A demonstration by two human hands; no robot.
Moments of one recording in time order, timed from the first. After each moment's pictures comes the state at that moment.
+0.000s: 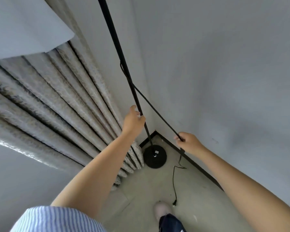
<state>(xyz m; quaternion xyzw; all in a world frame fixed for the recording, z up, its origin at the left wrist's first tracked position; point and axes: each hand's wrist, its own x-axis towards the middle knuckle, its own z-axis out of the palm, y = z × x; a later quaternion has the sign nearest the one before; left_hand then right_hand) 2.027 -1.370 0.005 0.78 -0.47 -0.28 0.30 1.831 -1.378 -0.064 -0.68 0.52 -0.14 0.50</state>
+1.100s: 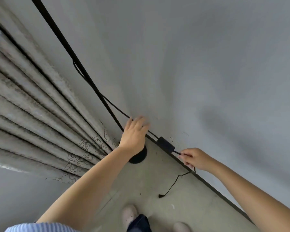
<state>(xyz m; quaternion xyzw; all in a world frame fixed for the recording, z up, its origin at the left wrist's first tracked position) 1.911 -1.349 -0.032 0.63 -0.77 -0.04 0.04 1.676 -1.348 -0.075 -0.67 0.51 -0.05 0.54</state>
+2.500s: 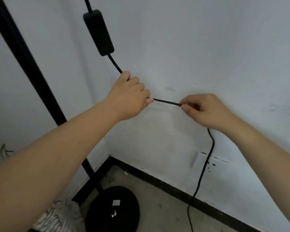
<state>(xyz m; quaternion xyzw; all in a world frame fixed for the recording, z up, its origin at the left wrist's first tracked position) 2.005 -1.625 -0.381 0.42 -0.84 0.35 0.03 1.801 -1.581 -0.399 -0.77 0.54 -0.32 0.08</state>
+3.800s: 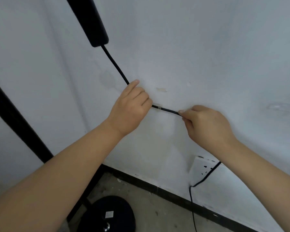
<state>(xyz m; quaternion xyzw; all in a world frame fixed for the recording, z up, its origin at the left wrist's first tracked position) 1.985 -1.656 -0.428 0.22 -0.82 0.43 0.31 1.803 -1.575 -0.434 -0.73 0.63 -0.24 -0.11</state>
